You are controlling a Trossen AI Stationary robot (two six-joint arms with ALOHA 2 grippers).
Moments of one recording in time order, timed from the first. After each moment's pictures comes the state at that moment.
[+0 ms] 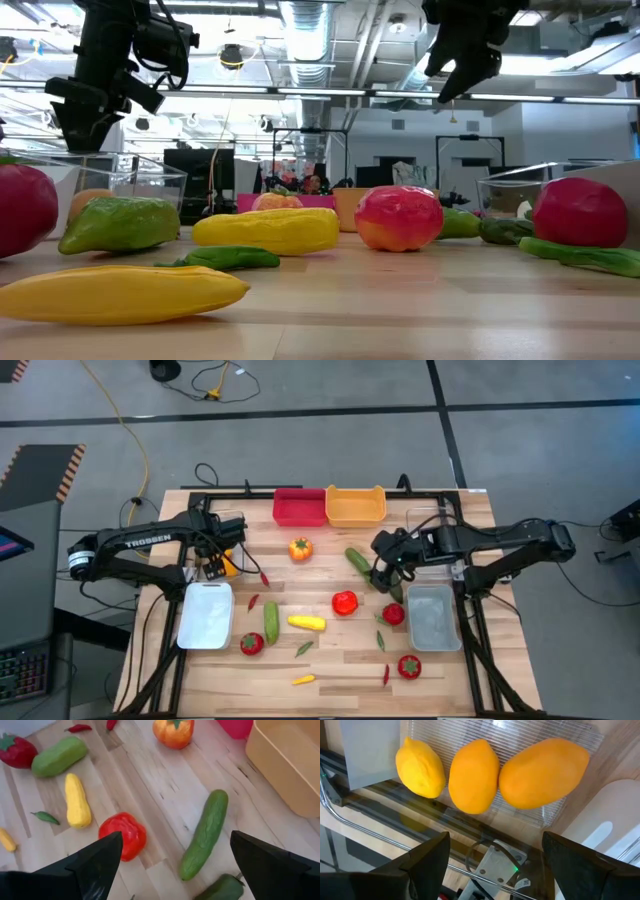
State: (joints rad) left arm 0.42 1.16 0.88 -1.40 -0.24 -0.02; right arm 0.05 1.26 1.13 -0.80 0.24 0.52
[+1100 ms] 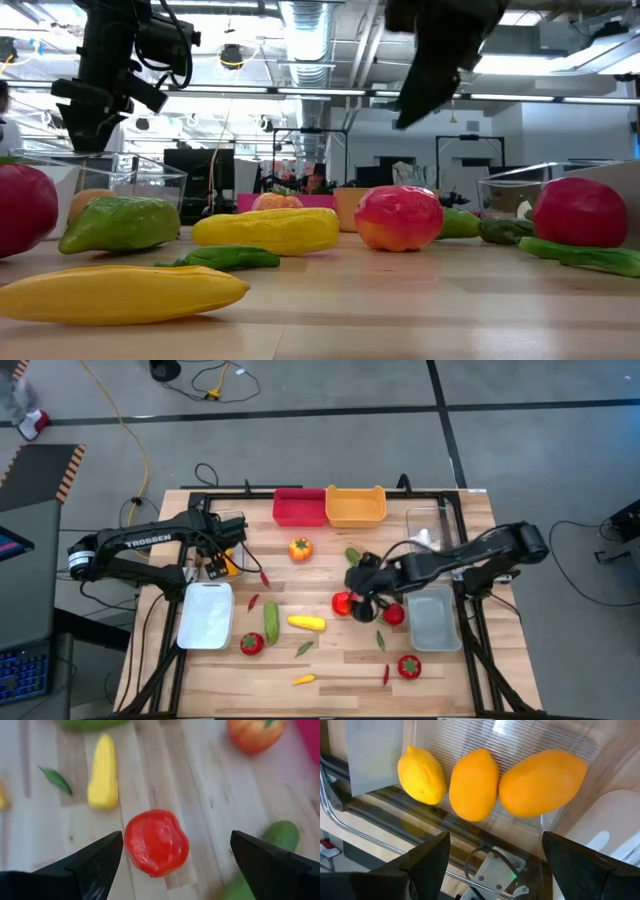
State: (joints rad) left arm 0.42 1.16 0.88 -1.37 -0.24 -0.03; right arm 0.19 1.53 1.13 -0.57 0.23 0.31
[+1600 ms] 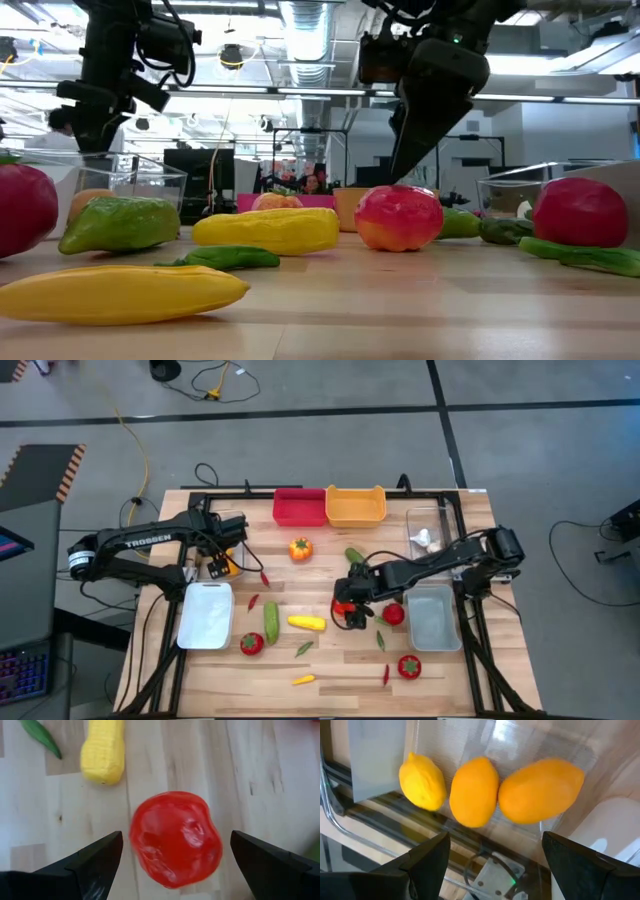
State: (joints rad) left arm 0.42 1.16 0.88 -1.34 -0.24 -0.03; right arm 0.17 1.72 1.18 -0.57 0.13 0.25
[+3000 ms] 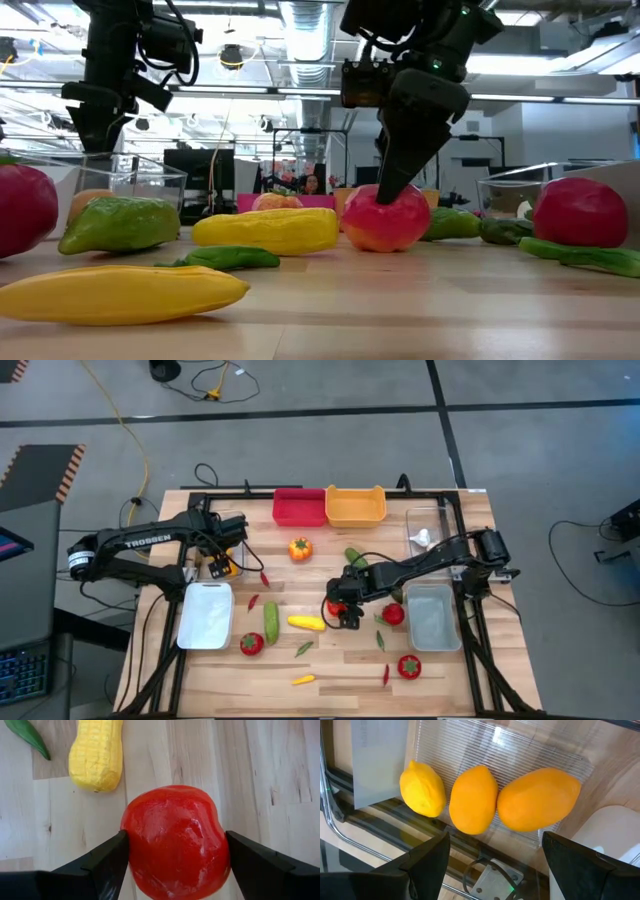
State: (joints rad) left arm 0.42 1.16 0.88 -1.32 -0.24 -0.03; right arm 0.16 1.85 1.23 -0.54 0.08 0.23
